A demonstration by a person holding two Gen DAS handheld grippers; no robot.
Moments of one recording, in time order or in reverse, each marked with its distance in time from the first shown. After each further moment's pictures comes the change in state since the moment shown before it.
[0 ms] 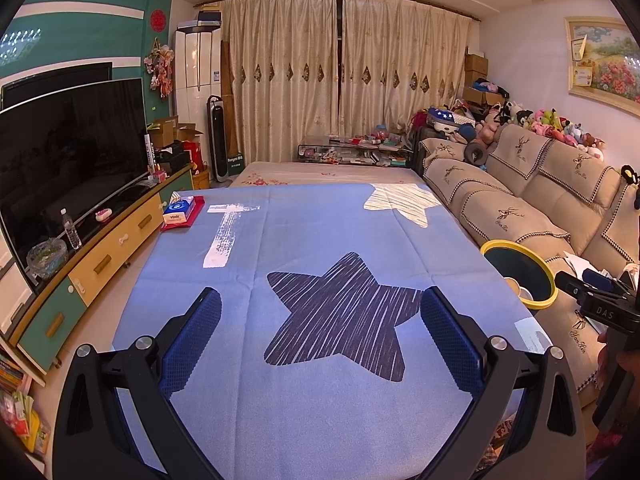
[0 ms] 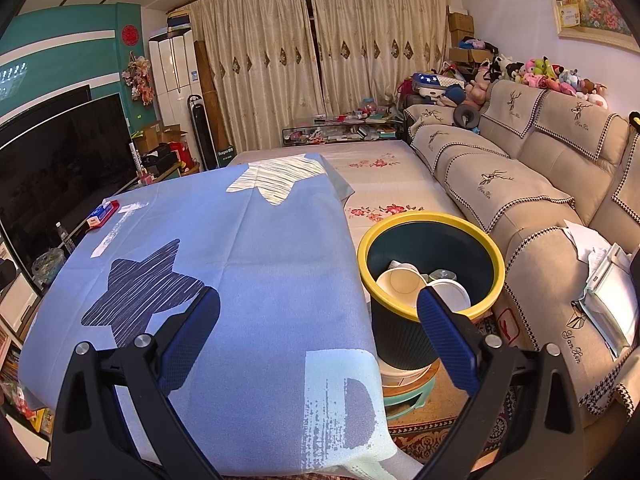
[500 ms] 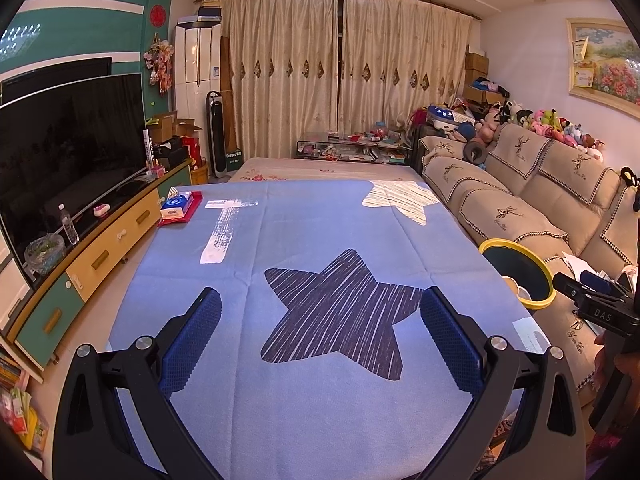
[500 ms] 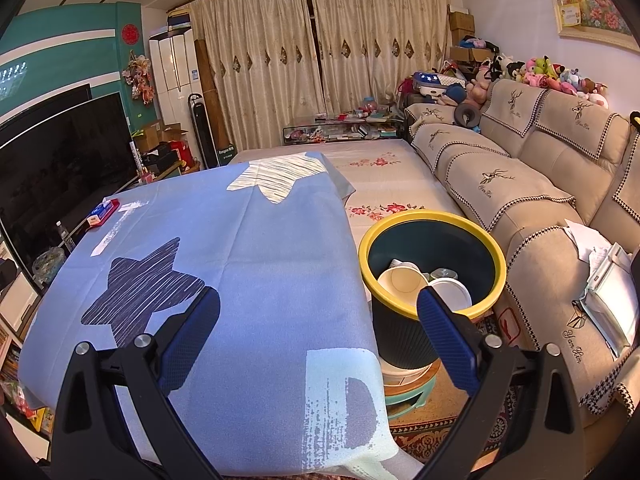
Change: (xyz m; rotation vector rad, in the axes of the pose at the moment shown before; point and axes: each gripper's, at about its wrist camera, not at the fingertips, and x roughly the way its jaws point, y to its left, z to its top) left arm 0.005 0.000 -0.002 -0.009 0.016 -0.006; right arm 0.001 0.001 -0.002 0.001 0.003 0.001
